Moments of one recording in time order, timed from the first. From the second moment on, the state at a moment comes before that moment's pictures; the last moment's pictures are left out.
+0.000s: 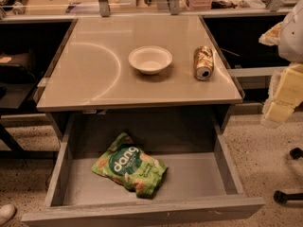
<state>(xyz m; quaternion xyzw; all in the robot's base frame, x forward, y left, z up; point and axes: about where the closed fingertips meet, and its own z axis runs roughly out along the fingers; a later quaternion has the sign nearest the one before) 0.438 -0.217 0.976 -0.60 0.78 -0.03 0.16</state>
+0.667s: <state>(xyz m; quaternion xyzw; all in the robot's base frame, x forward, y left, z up) 0.442 -0.216 0.976 -0.60 0.79 -0.03 0.16</state>
